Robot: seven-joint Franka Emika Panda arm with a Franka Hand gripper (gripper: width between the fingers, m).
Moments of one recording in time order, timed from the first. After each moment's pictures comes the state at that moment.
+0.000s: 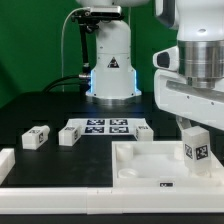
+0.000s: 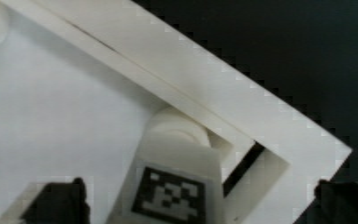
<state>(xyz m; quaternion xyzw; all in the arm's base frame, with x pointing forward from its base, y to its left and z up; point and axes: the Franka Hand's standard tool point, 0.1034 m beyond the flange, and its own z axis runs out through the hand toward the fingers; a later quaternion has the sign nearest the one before) 0.613 0.130 0.071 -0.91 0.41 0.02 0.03</state>
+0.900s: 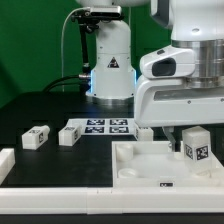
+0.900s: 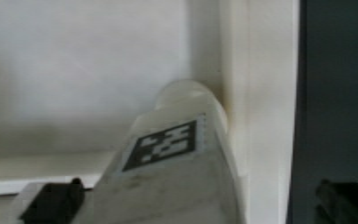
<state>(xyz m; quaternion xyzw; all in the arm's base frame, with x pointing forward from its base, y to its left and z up) 0.615 0.119 0.071 -1.00 -0.01 0.01 0.03</state>
